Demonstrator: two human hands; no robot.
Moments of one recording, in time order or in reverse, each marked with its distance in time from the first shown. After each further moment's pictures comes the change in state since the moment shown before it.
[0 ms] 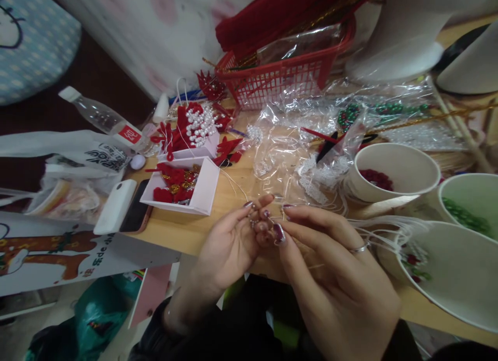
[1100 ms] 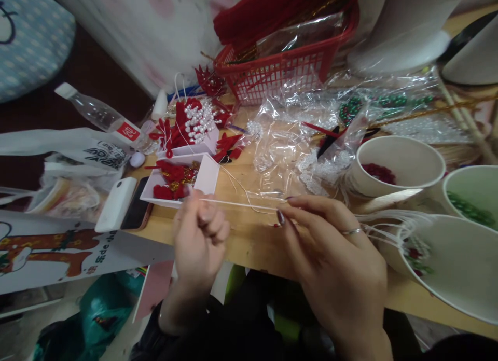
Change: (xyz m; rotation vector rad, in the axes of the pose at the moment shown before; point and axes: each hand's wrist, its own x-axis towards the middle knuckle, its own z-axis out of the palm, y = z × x) left_hand -0.015 0.009 -0.010 0.253 0.051 0.743; right_hand 0.006 0.014 -0.002 -0.182 -0.091 -0.087
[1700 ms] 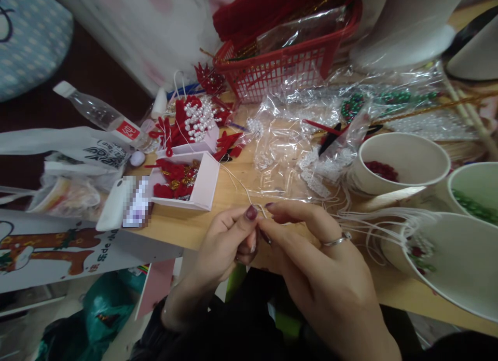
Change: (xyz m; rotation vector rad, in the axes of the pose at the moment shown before) left_hand -0.002 -0.020 -0.012 0.298 -0.387 -0.393; right_hand 0.003 -0.008 -0.005 0.121 -0.191 -0.151
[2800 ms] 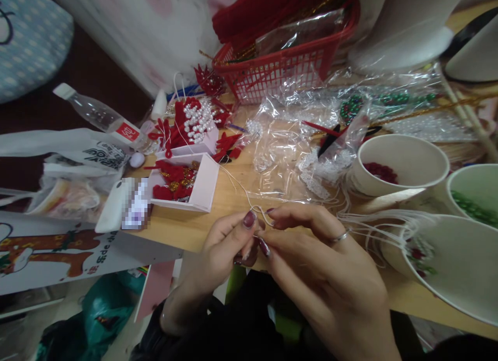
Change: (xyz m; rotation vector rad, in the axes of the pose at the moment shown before) left_hand -0.007 -0.004 -0.008 0.107 -0.108 0.128; right_hand -0.003 -0.003 -0.004 0.275 0.019 0.156
